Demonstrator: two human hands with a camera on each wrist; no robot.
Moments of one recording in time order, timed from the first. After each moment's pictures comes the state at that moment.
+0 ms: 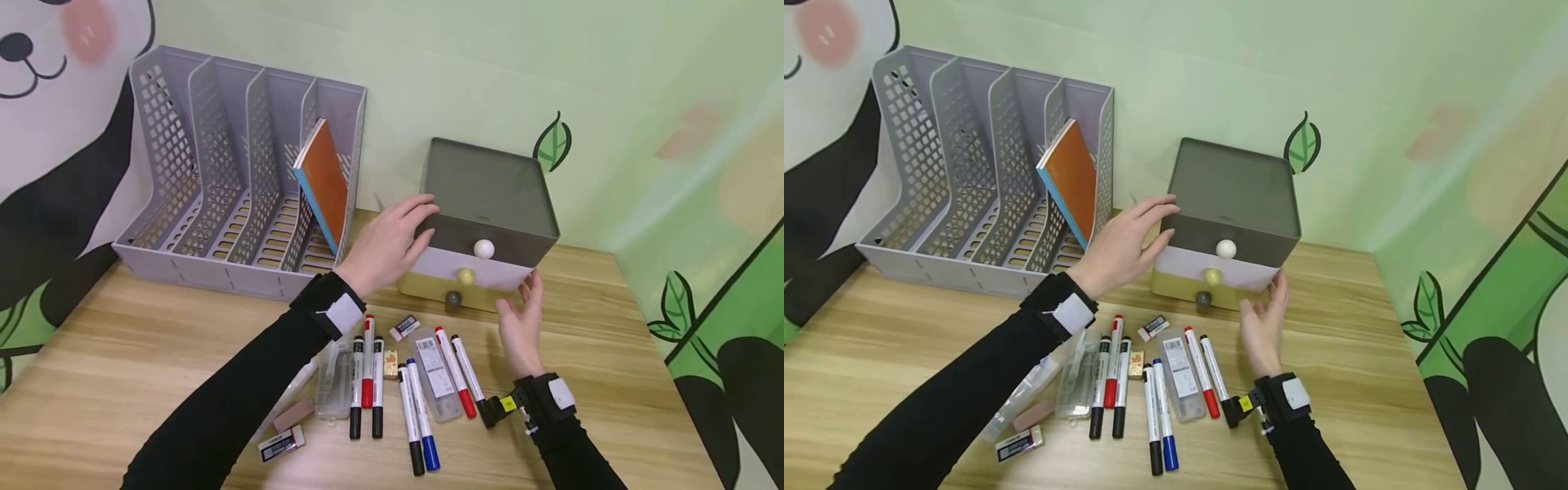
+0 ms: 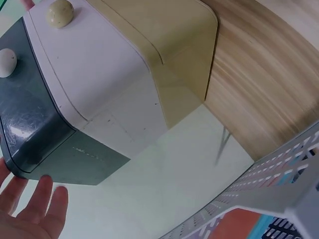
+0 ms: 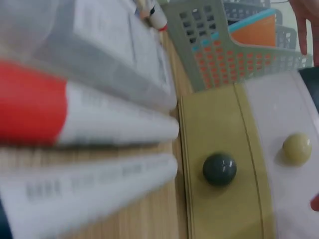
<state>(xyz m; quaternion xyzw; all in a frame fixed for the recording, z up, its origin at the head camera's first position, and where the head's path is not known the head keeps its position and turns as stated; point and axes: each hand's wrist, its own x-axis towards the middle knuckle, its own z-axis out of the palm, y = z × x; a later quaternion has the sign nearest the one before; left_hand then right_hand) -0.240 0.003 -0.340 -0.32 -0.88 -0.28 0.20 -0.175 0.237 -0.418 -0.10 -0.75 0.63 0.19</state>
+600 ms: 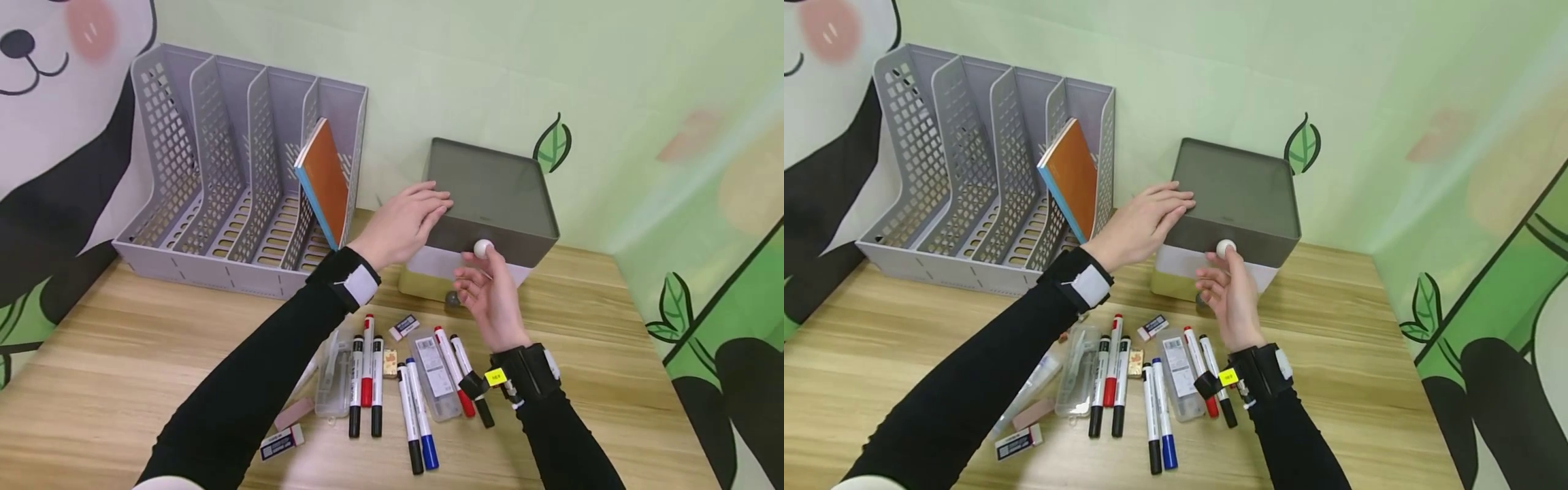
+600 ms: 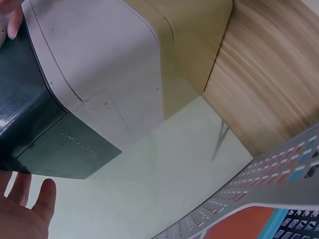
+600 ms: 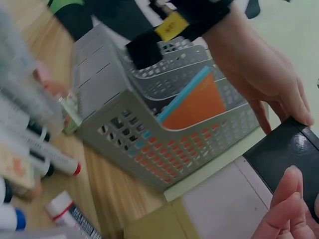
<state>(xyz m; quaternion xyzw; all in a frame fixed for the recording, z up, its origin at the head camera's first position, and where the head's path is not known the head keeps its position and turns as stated) -0.269 0.014 -0.325 -0.33 -0.89 -0.28 0.11 -0.185 0.198 -0.366 -0.09 -0.56 0.82 -0.04</state>
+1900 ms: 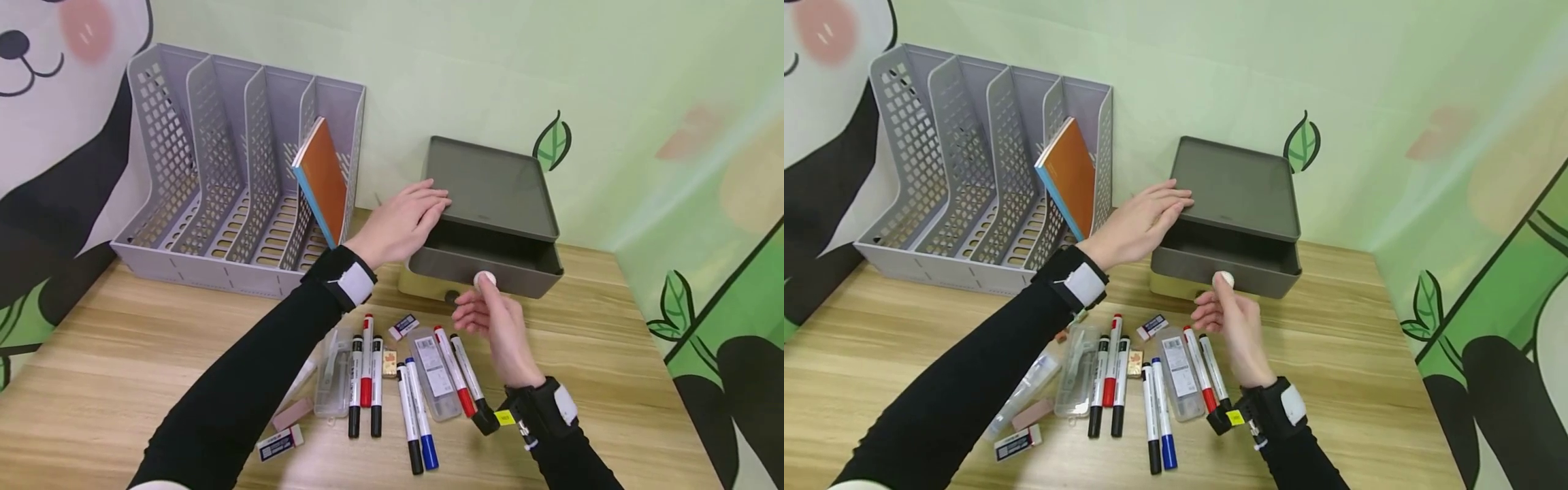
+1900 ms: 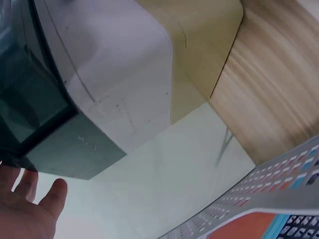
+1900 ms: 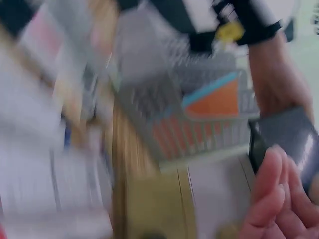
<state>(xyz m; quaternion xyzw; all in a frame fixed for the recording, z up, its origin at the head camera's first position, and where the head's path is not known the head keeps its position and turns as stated) -0.265 0.012 -0.319 -0.32 -0.89 -0.30 0.07 -0.144 0.204 -0.373 -0.06 -0.71 0.70 0.00</state>
